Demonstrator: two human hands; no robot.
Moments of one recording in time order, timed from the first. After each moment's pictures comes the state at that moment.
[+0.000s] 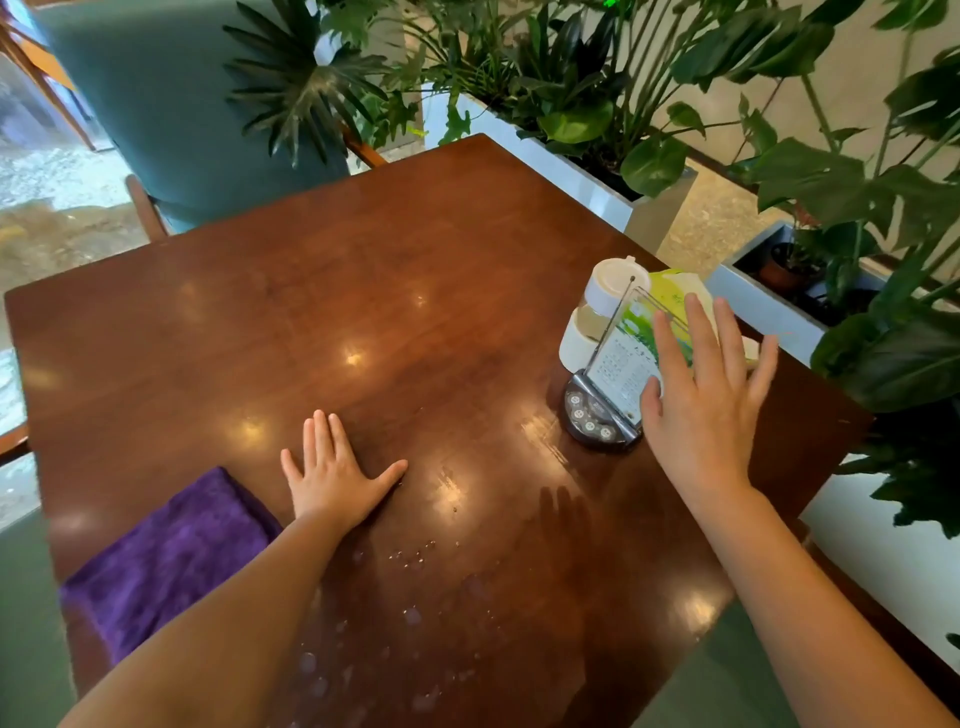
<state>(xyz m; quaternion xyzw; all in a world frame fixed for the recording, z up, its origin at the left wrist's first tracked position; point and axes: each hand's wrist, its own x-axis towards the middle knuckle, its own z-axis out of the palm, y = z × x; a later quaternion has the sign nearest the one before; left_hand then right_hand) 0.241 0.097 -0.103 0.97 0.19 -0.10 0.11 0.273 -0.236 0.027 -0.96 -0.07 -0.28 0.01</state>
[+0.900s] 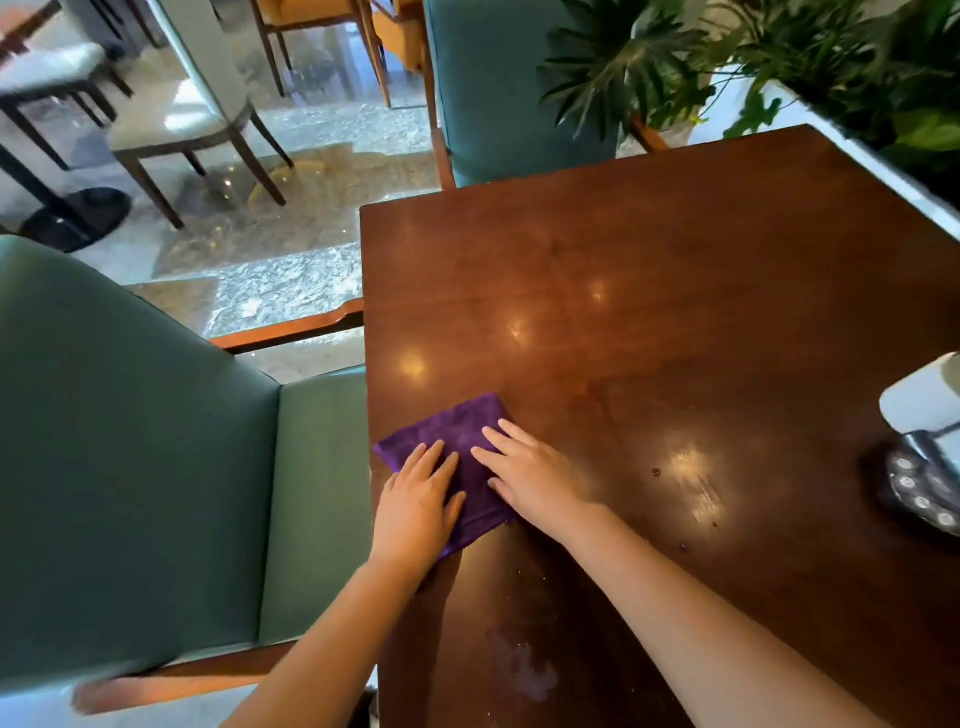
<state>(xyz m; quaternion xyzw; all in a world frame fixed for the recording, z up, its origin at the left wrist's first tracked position) 0.083 0.223 -0.086 0.97 0.20 0.00 0.15 0.202 0.103 -0.090 -0.85 -0.50 0.12 0.13</state>
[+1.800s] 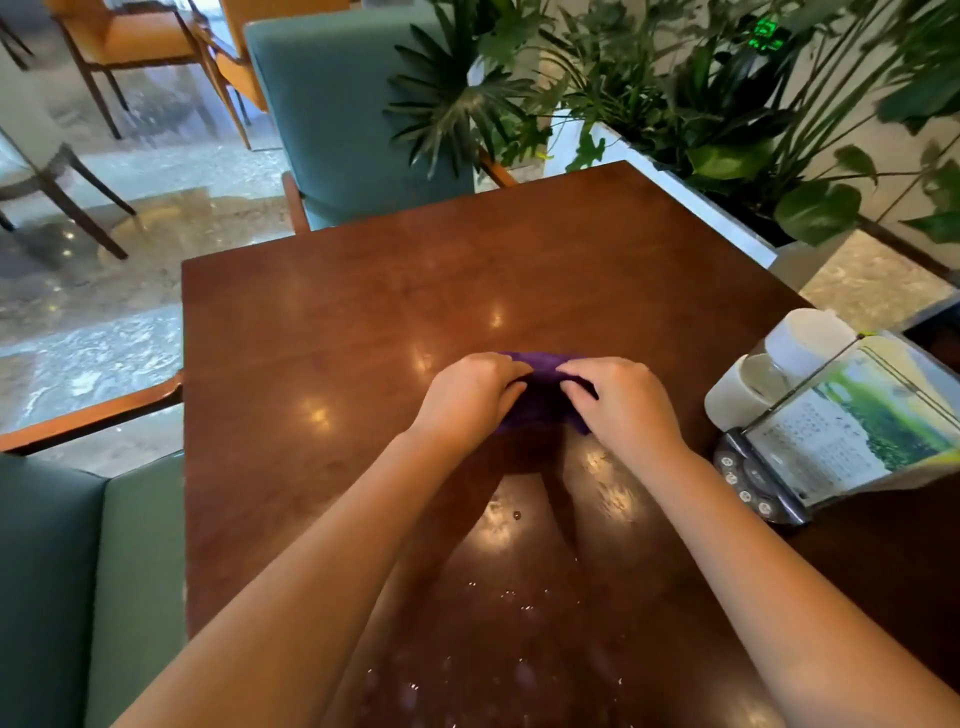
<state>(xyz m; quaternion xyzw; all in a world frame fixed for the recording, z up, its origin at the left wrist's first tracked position) 0.308 0.118 -0.007 0.97 -0.08 0.08 0.22 0.343 -0.056 -0.002 -0.94 -0.22 -0.05 0.24</state>
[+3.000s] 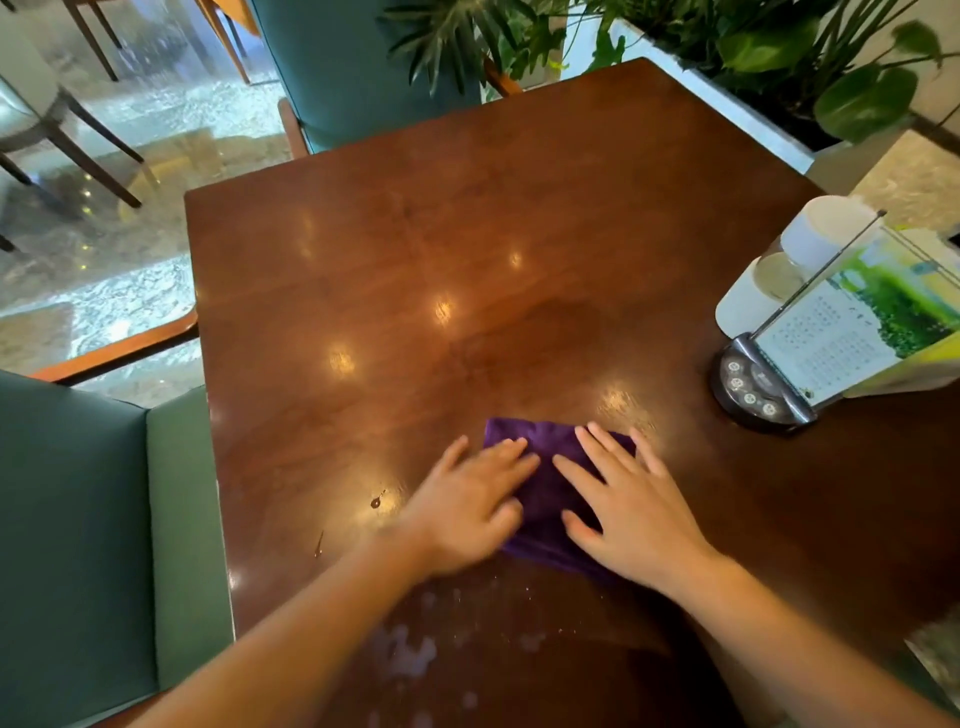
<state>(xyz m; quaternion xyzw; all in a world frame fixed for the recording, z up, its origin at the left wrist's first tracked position) 0.149 0.091 -0.074 0.96 -0.13 -0.15 0.21 0.201 -0.122 -0.089 -0.93 -0.37 0.04 0.03</state>
